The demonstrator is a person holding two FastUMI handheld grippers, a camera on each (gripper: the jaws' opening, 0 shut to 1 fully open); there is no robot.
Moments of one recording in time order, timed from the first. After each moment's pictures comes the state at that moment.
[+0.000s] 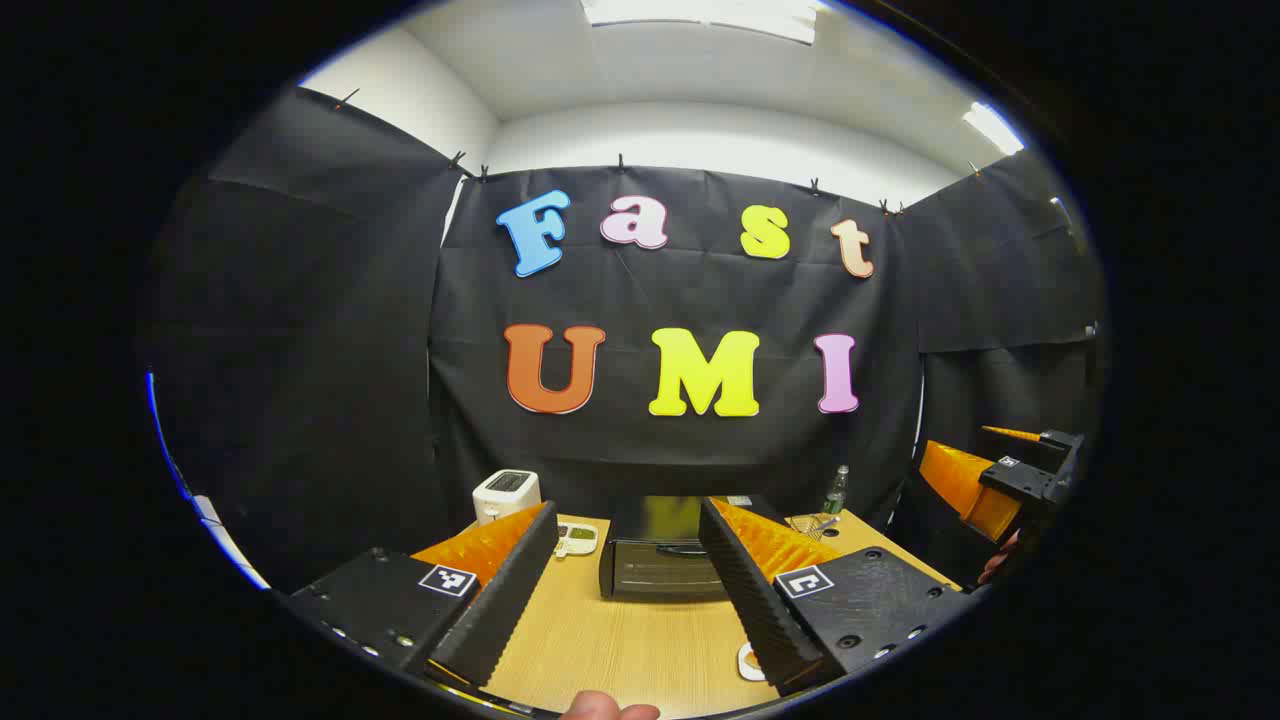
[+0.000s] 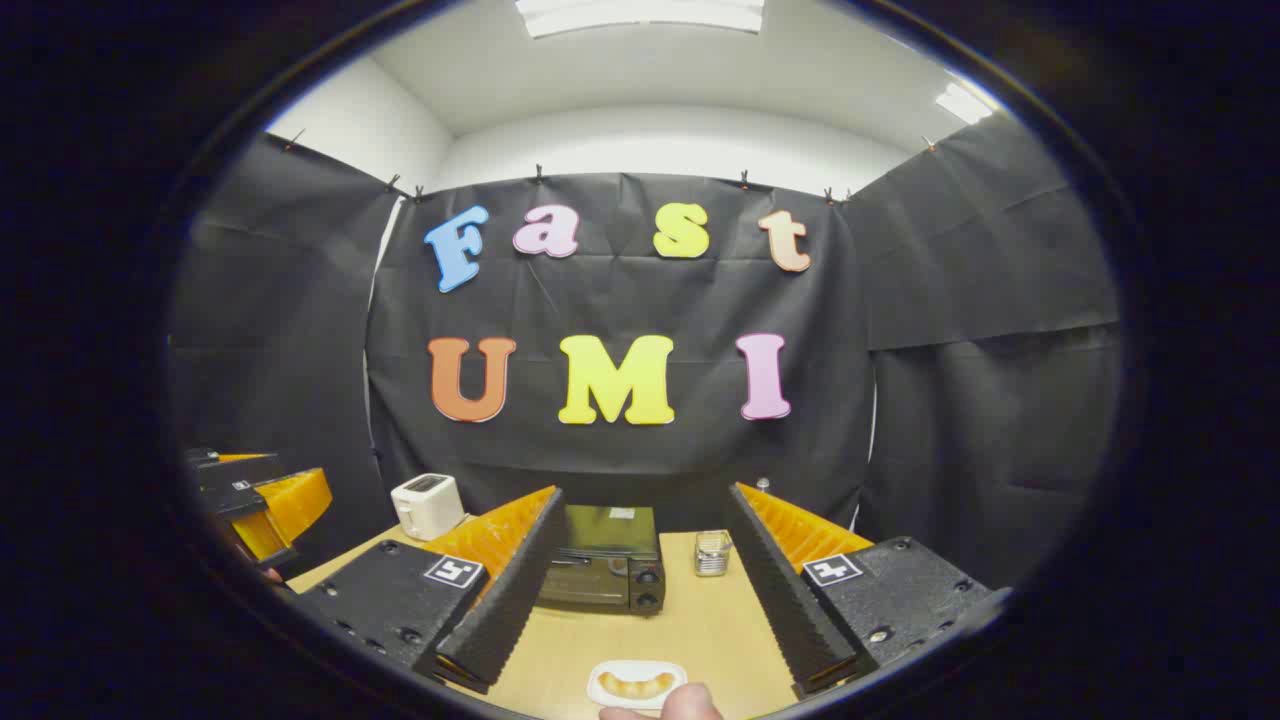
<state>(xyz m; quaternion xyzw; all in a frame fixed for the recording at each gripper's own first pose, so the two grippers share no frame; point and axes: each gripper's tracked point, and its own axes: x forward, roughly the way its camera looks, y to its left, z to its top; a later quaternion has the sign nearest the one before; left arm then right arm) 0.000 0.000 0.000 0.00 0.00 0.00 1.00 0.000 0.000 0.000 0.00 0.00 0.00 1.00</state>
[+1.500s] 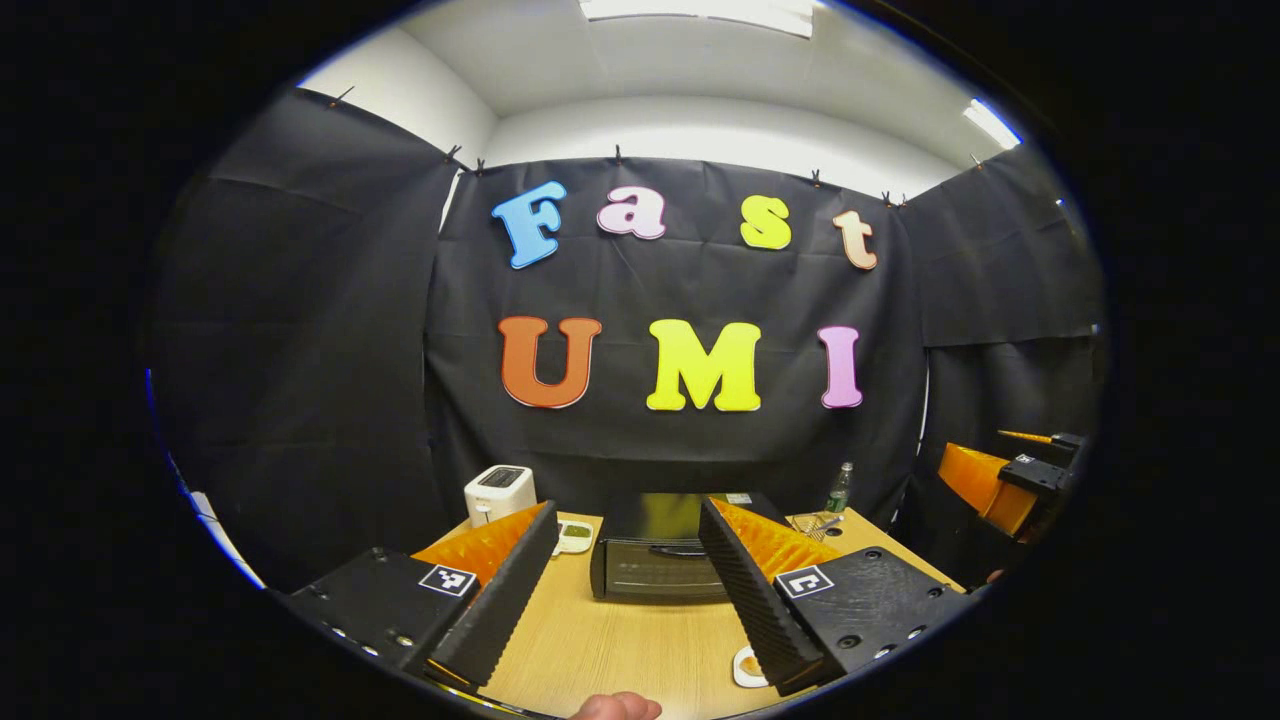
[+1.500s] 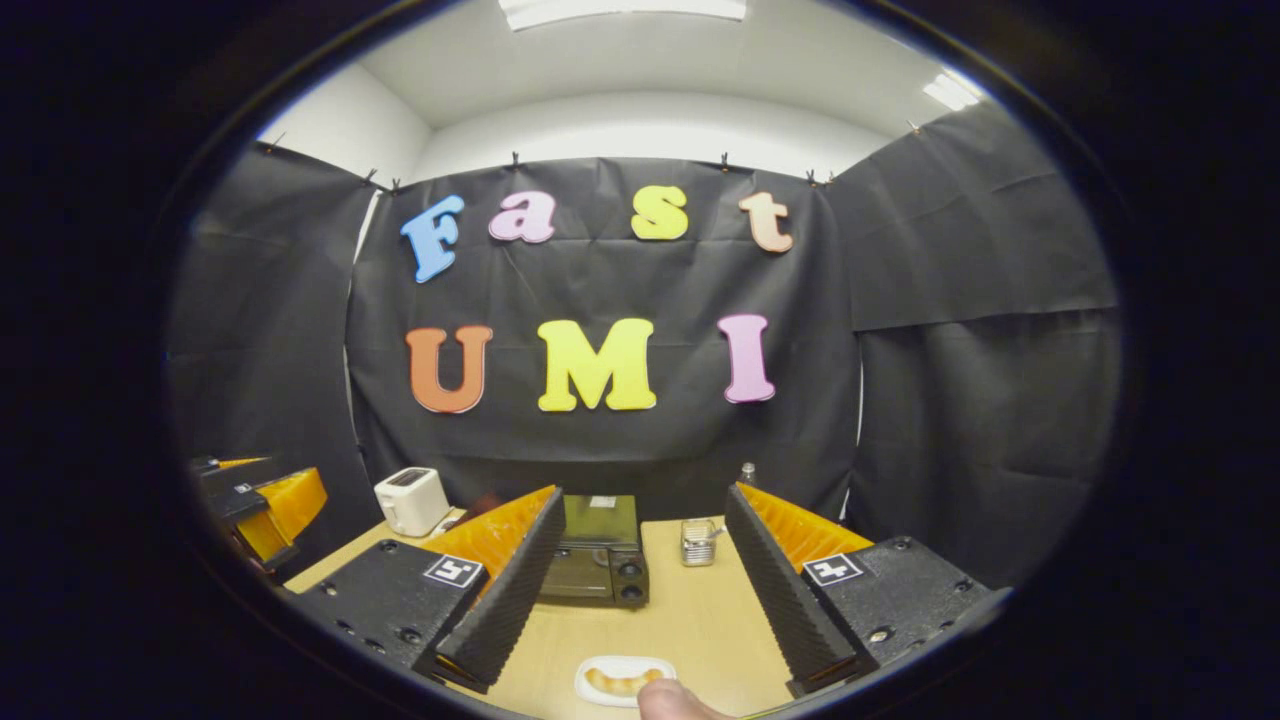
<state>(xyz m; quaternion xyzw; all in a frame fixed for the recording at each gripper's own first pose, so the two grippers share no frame) 0.023 -0.018 -0.012 0.00 0.01 0.00 1.00 0.016 -0.028 -0.016 0.01 0.02 -0.02 1.00</state>
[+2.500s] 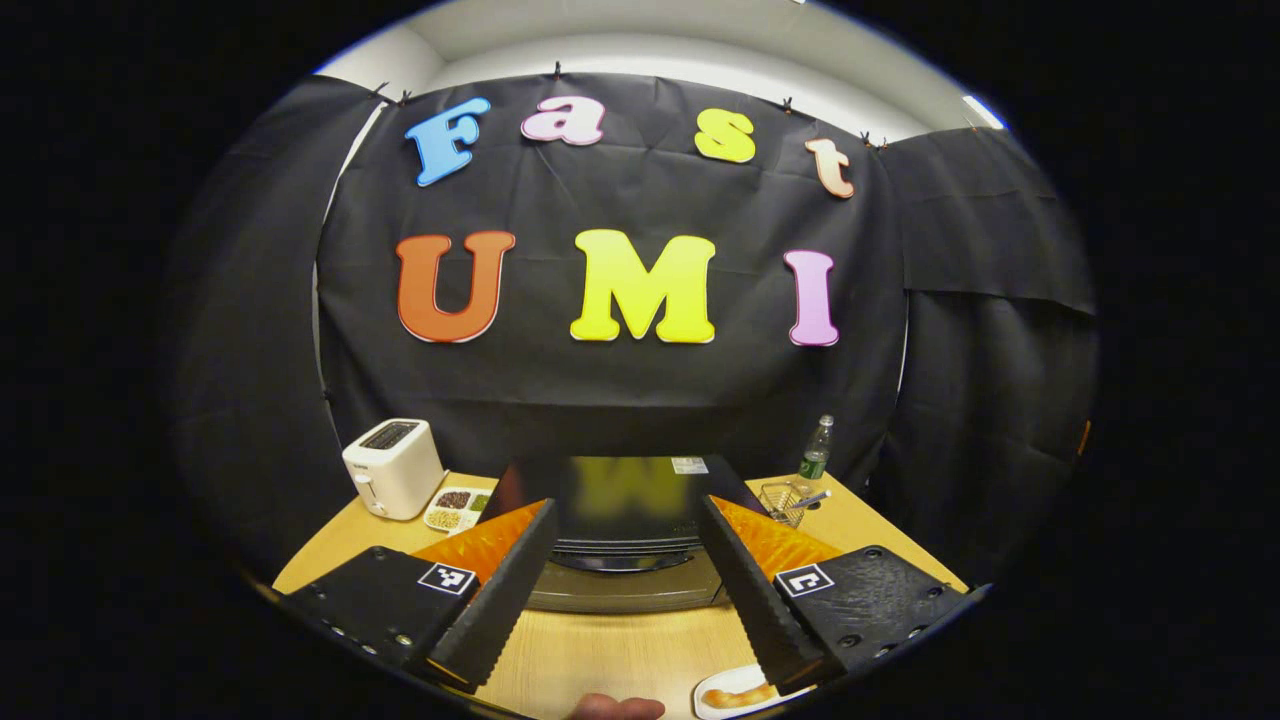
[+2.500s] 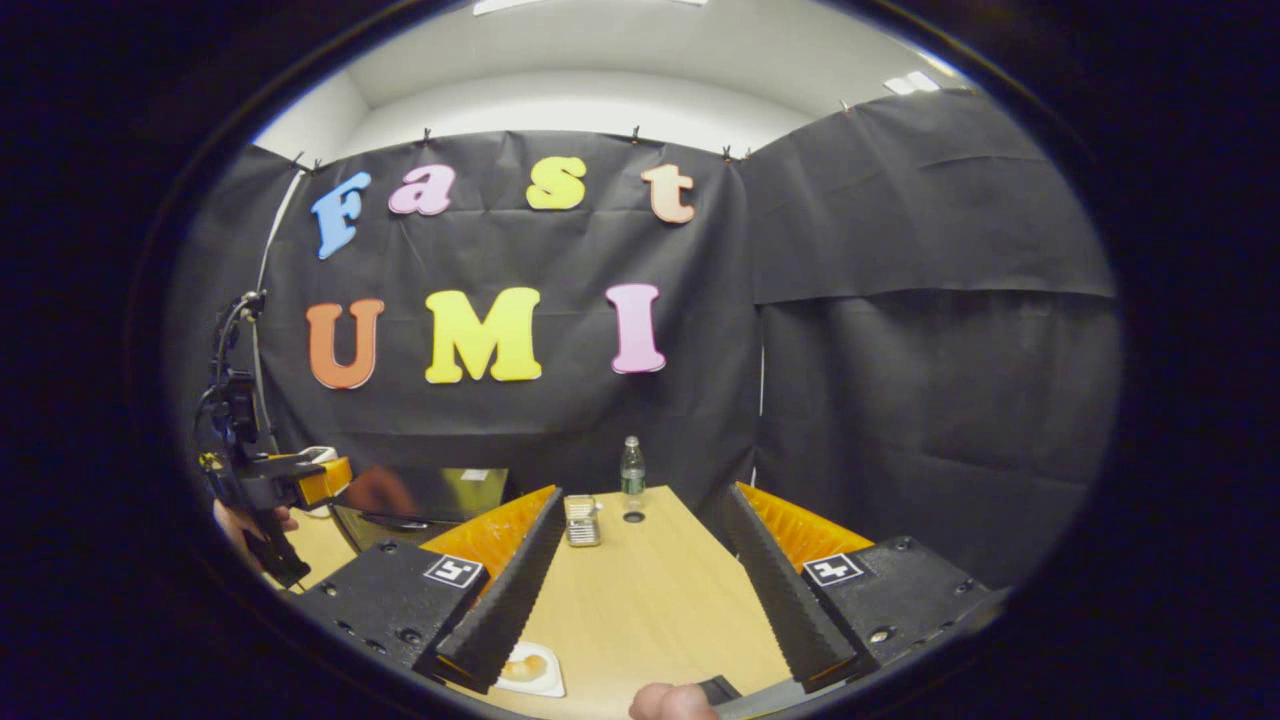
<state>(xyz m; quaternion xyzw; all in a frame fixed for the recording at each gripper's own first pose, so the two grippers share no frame) 0.192 -0.099 -0.111 0.00 0.12 -0.07 0.99 0.012 -0.184 -0.058 0.01 0.07 -0.15 0.99</state>
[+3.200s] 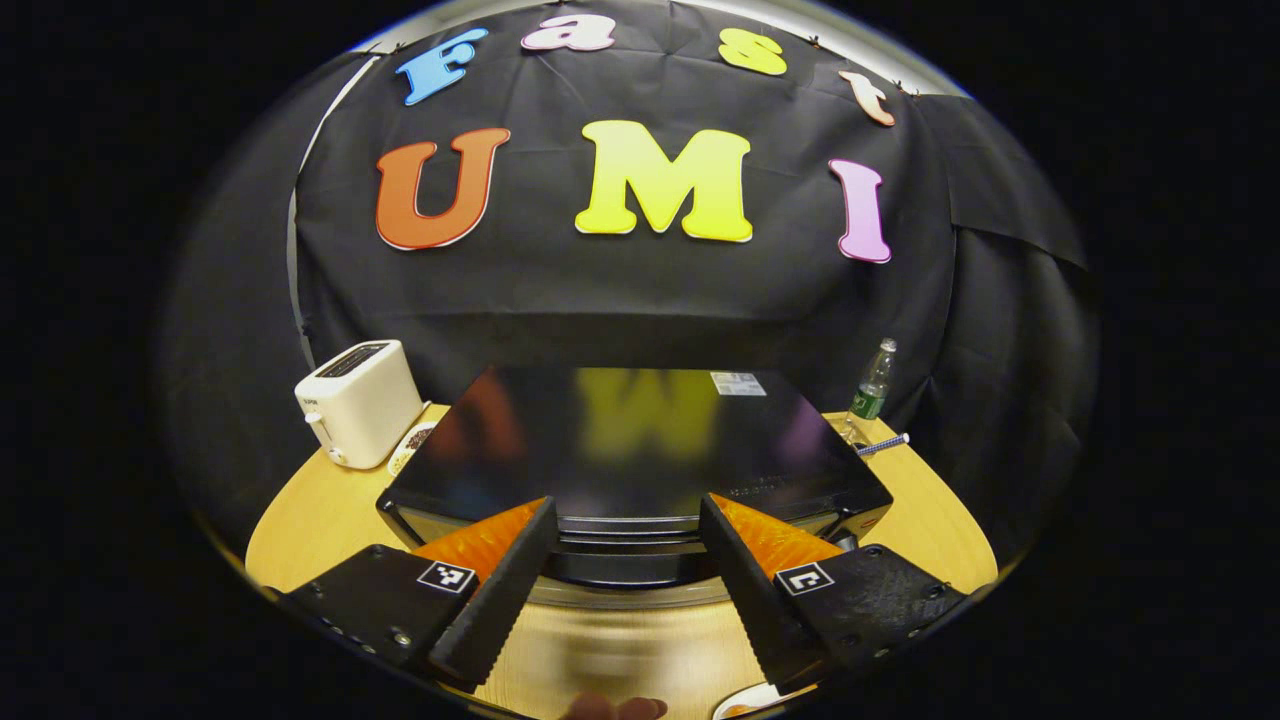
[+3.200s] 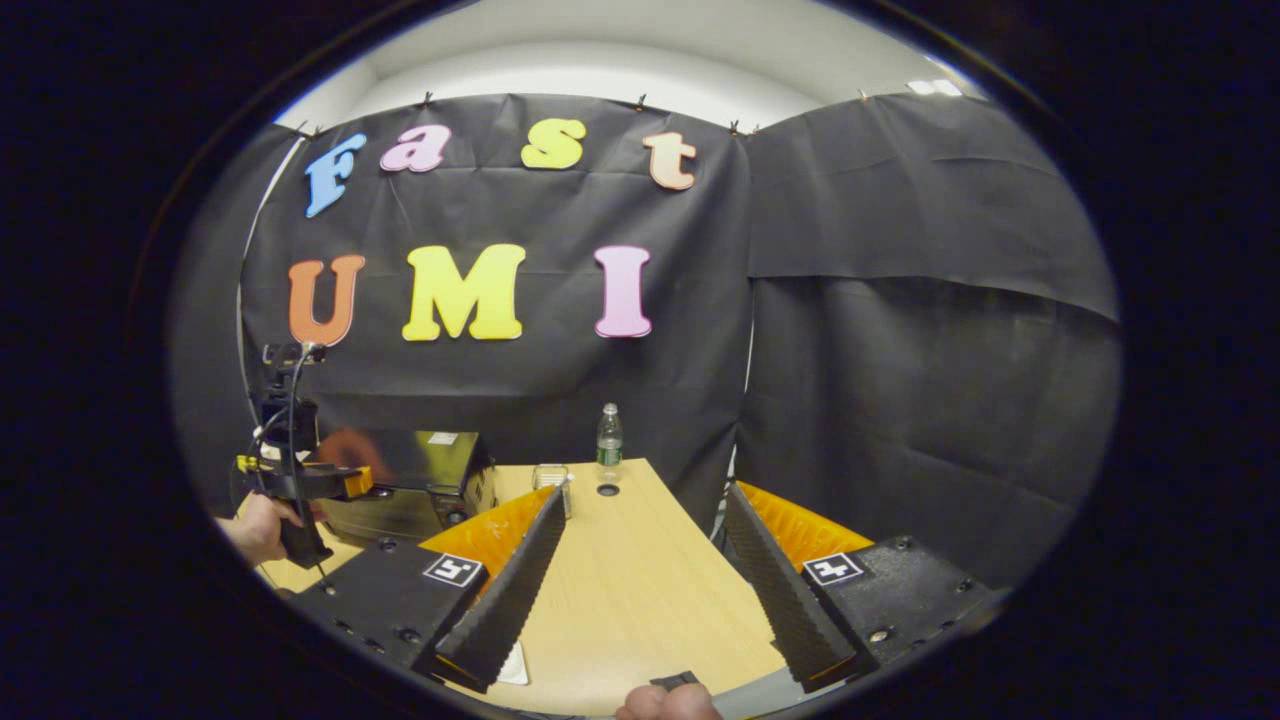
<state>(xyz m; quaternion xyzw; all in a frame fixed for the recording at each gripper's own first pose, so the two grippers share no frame) 0.259 -0.094 -0.213 0.00 0.22 -0.04 0.97 0.033 -0.198 -0.079 -0.01 0.12 -0.16 0.98</state>
